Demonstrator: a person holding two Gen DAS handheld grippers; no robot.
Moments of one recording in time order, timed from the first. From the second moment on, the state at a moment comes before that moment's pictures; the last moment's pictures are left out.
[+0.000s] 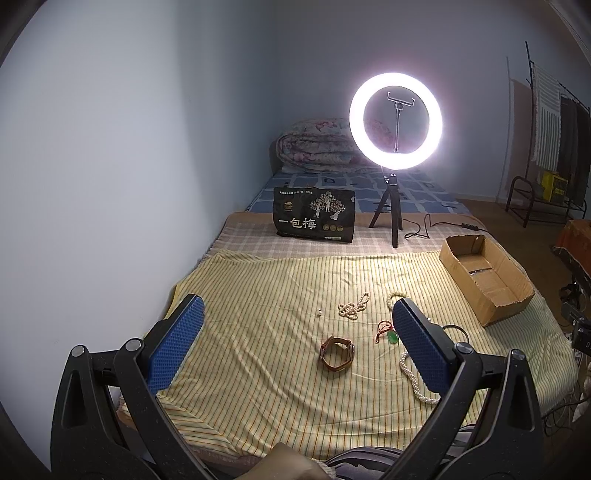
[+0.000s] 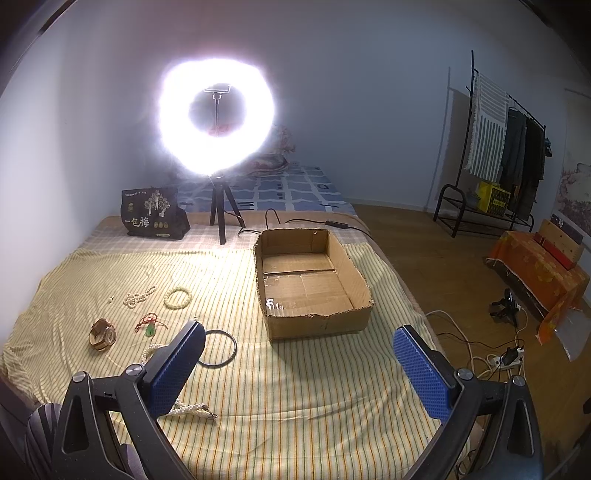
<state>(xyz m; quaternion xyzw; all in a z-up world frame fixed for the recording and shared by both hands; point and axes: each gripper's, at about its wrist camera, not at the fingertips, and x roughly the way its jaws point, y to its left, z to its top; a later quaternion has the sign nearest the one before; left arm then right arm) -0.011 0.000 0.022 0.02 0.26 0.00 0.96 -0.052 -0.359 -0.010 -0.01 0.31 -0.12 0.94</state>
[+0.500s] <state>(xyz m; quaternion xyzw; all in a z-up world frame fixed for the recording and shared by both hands) -0.012 0.000 0.025 0.02 0.26 0.00 0.97 -0.051 -0.358 -0.014 -0.01 0.31 -0.11 0.94</state>
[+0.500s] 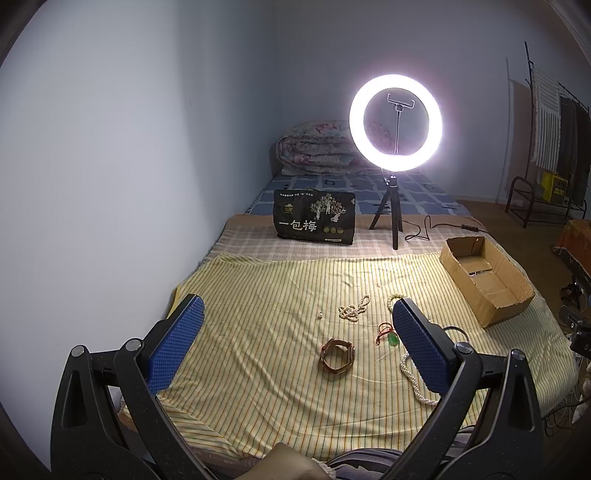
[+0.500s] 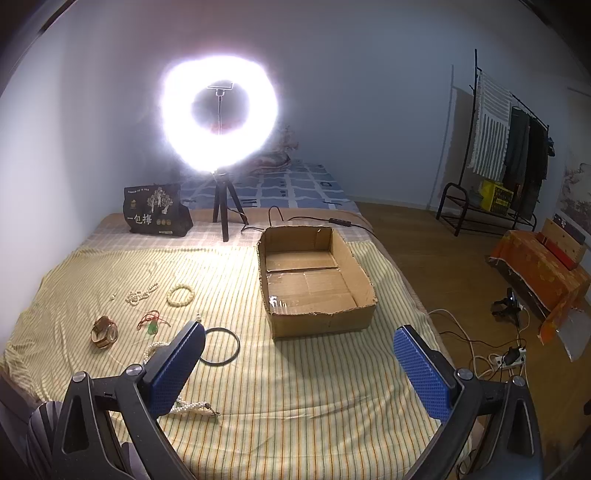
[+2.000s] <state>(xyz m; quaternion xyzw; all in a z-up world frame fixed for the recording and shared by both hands) 0.004 0.010 0.006 0.03 0.28 0.01 0.96 -0.040 -0.357 -0.030 -0.03 0.34 -0.11 0.93</state>
